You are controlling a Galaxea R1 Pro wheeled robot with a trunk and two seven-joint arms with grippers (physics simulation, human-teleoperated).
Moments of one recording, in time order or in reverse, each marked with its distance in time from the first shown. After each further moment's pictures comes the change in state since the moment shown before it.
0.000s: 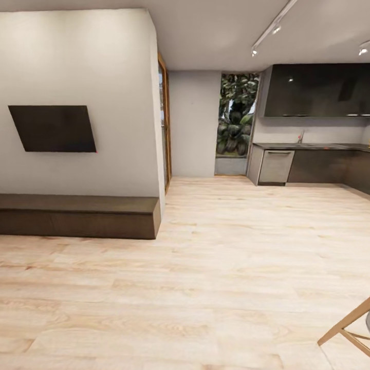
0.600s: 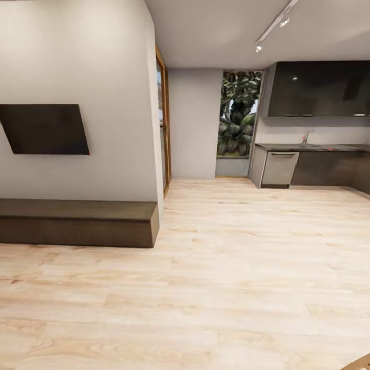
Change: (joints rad) left arm 0.000 -0.002 0.000 0.000 -0.001 -0.002 0.004; right arm 0.000 0.000 0.000 0.000 0.000 0.000 0.000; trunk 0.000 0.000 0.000
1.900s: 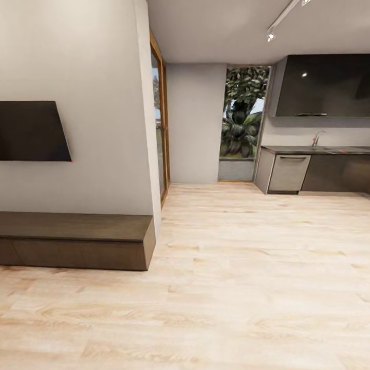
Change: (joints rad) left arm 0.000 0.000 0.001 0.000 -0.001 -0.008 0.003; right arm 0.000 0.000 0.000 0.000 -0.001 -0.001 0.000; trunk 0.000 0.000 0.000
